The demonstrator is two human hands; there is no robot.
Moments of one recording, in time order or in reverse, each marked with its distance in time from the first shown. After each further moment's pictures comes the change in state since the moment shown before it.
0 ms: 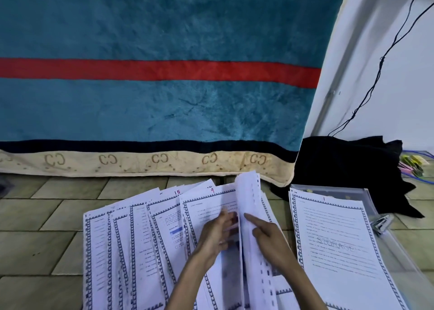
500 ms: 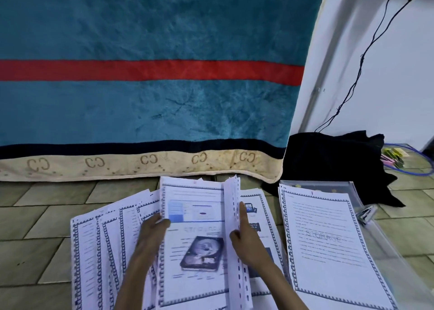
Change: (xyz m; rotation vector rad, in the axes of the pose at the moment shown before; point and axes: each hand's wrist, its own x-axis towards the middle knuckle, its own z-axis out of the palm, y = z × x) left_hand -0.014 0.011 -0.094 0.223 0.441 0.214; right_hand 0.006 0.007 0.030 -0.131 -0.099 0.045
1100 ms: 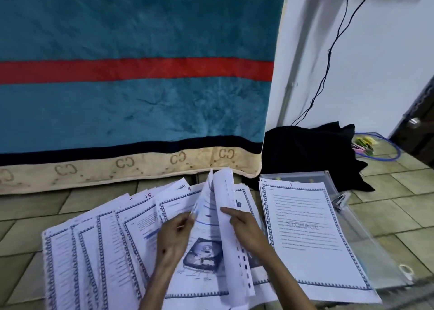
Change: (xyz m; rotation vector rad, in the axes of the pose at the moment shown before) left_hand -0.048 0.018 0.071 0.328 -0.045 0.290; right_hand -0.005 0.013 -0.037 0.213 0.129 0.024
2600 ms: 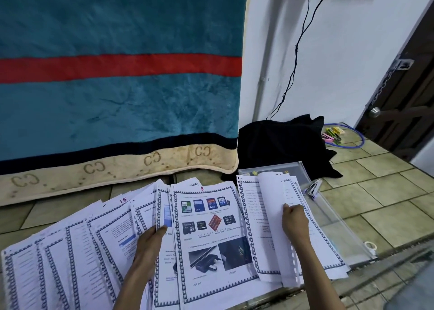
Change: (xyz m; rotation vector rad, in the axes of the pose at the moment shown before) left_hand 0.033 -0.060 0.021 -0.445 -0.133 -0.409; right_hand -0.001 0.087 -0.108 -0.067 0.693 0.405
